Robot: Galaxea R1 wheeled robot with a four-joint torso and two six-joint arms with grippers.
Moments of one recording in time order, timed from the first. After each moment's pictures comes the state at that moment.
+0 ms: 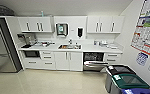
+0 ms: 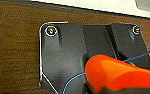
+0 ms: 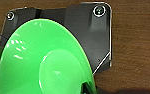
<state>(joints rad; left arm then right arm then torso) 1.51 2.93 -2.65 0.24 -0.11 -0.21 -1.57 2.91 -2.66 0.05 0.06 -0.15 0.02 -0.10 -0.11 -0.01</state>
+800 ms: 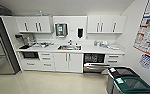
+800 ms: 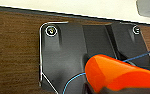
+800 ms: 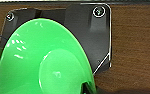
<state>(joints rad) 1.51 2.93 -2.65 0.24 -0.11 -0.21 -1.57 2.91 -2.66 0.05 0.06 -0.15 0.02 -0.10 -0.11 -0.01</state>
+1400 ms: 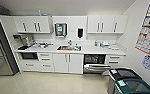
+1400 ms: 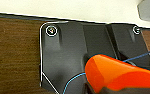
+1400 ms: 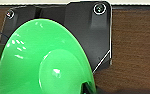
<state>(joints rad) 1.51 2.93 -2.65 0.24 -0.11 -0.21 -1.58 2.91 -2.66 0.05 0.06 -0.15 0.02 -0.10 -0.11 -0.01</state>
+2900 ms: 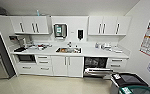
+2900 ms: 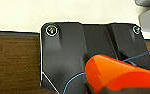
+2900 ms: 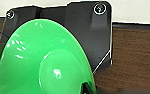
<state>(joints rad) 1.51 2.92 -2.65 0.24 -0.11 -0.21 -1.58 2.91 -2.66 0.05 0.06 -0.15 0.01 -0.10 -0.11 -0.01</state>
